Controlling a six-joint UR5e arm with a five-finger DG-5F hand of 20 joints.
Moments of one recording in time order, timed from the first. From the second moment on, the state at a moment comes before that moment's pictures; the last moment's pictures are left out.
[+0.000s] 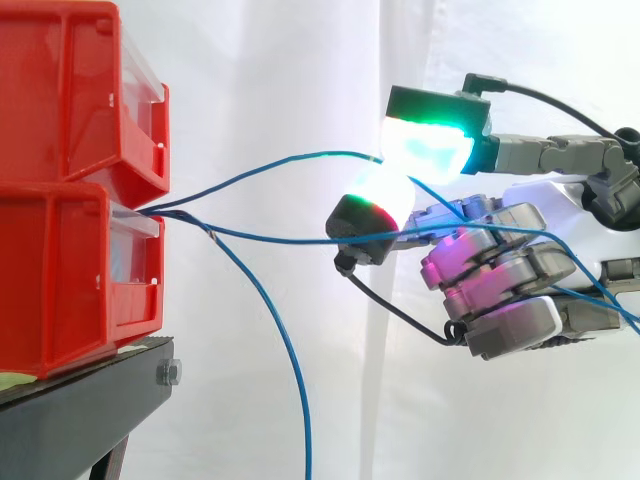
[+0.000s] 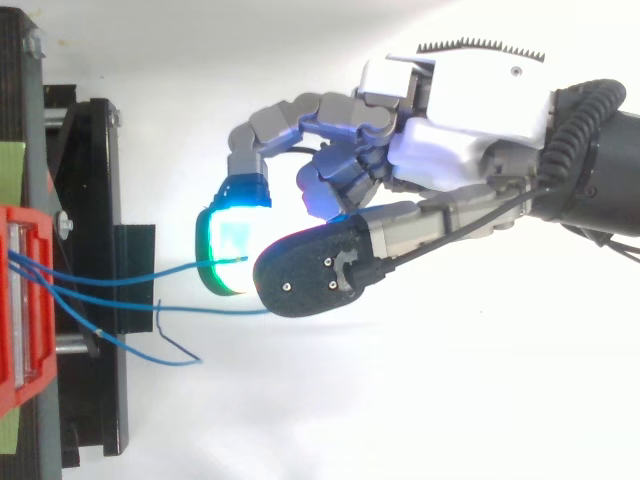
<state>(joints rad) 0.14 -2.18 -1.30 -2.89 -1.27 0.19</state>
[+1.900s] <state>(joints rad) 0.14 -2.18 -1.30 -2.89 -1.27 0.19</state>
